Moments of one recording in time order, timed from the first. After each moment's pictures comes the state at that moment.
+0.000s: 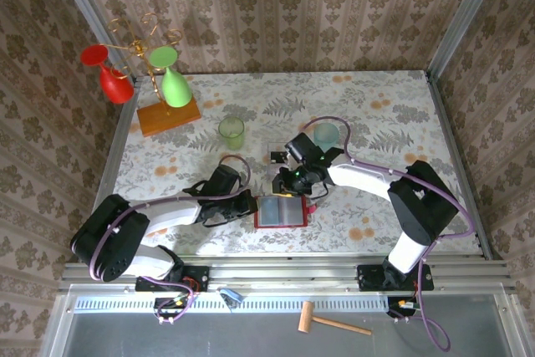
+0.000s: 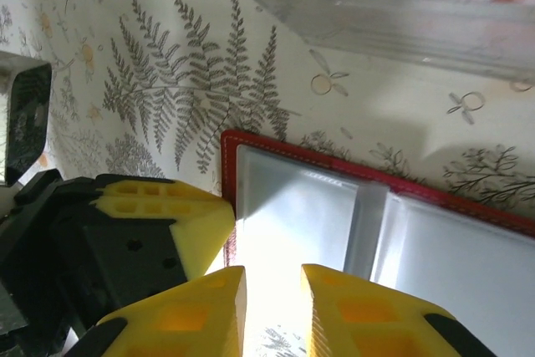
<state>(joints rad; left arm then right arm) -0.71 1.38 0.47 -0.04 0.38 -0.91 0.69 1.69 1.03 -0.42 -0.43 0.77</state>
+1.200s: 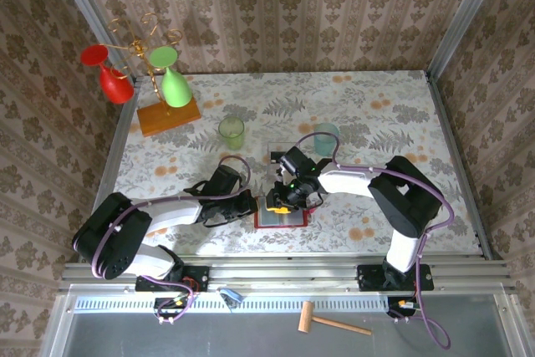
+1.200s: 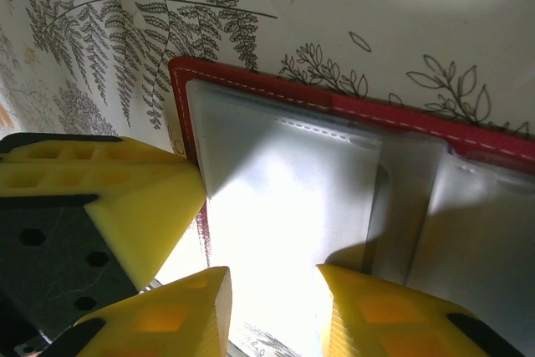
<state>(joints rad) -0.71 1.39 0.47 -0.02 0.38 -0.93 0.74 1.79 0.97 -0.31 -0.53 0.85</state>
